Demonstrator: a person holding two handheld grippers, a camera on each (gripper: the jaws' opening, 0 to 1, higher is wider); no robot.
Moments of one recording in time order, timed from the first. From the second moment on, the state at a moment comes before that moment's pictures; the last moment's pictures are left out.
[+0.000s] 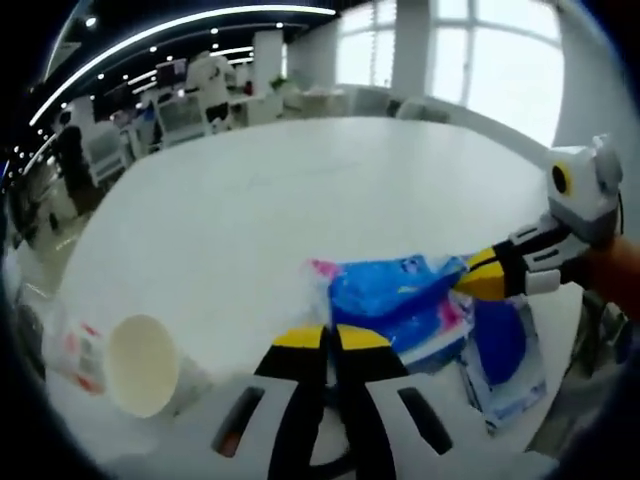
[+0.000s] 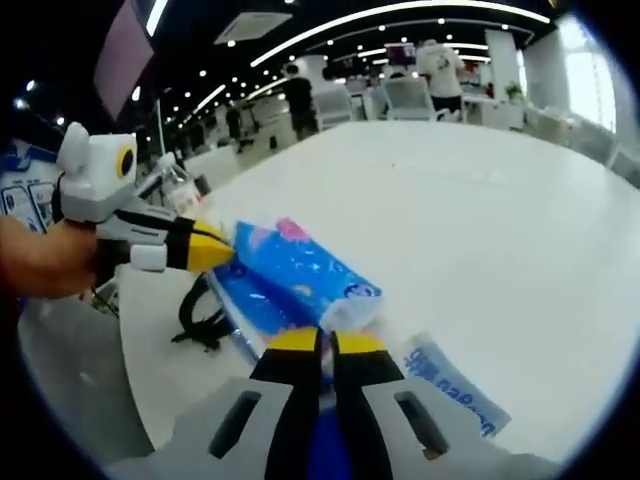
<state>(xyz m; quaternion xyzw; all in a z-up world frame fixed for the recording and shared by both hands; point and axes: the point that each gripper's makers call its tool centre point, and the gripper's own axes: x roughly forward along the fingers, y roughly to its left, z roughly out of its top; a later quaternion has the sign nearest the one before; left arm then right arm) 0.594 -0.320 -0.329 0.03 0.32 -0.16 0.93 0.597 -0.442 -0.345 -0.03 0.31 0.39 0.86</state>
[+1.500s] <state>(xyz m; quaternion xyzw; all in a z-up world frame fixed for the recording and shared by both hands) 0.686 -0.478 -0.337 -0.02 0.23 -0.27 0.93 0.684 -0.599 -0.329 -0.10 0.23 0.23 0.94</state>
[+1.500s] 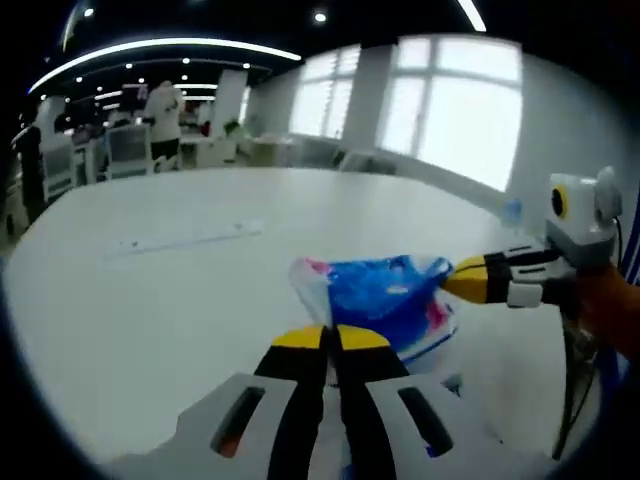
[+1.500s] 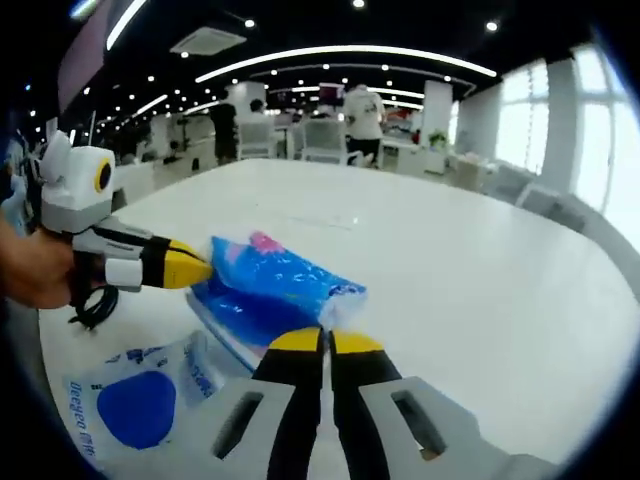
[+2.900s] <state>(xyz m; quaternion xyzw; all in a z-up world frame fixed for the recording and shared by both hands) 0.621 -0.484 -0.383 0.00 0.32 -0.31 0.89 0.646 -0.600 -0.364 -0.12 0.27 0.26 0.92</state>
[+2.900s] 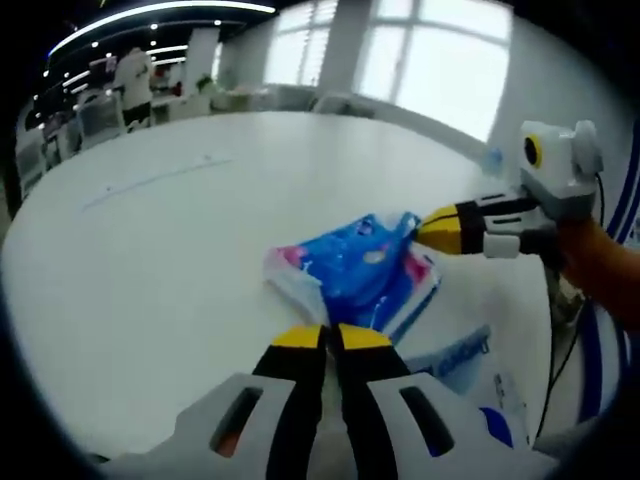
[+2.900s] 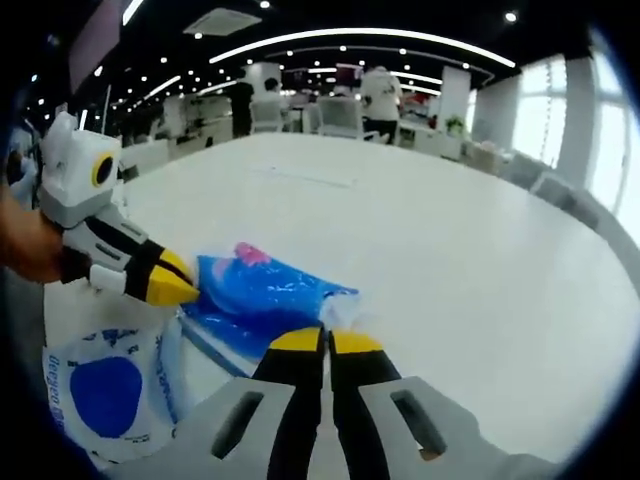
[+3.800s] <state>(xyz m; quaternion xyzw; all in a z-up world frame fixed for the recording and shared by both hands) 0.619 -0.485 -0.383 0.00 0.33 -0.31 0.89 0.642 -0.607 -0.367 -0.10 0.28 0.24 0.92</state>
